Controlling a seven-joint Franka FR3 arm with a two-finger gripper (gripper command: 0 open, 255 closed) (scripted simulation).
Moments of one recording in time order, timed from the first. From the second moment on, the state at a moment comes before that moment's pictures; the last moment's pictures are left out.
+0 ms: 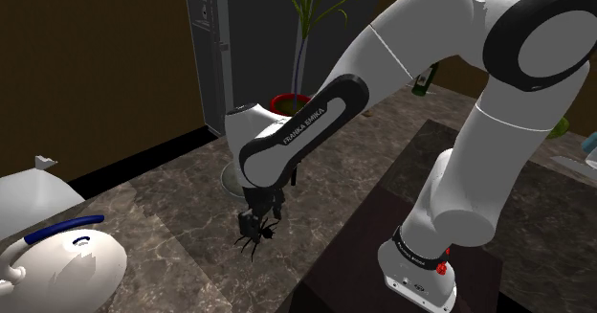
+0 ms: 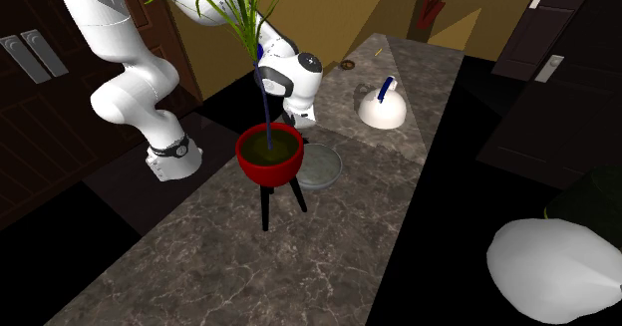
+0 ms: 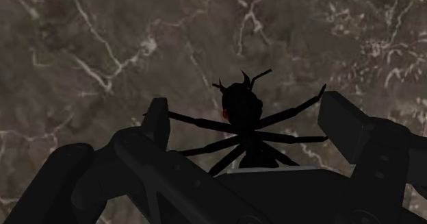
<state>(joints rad) 0.25 0.07 0.34 -2.45 0.23 2.24 0.26</state>
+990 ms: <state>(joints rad) 0.25 0.03 0.34 -2.44 0.24 2.20 0.26</state>
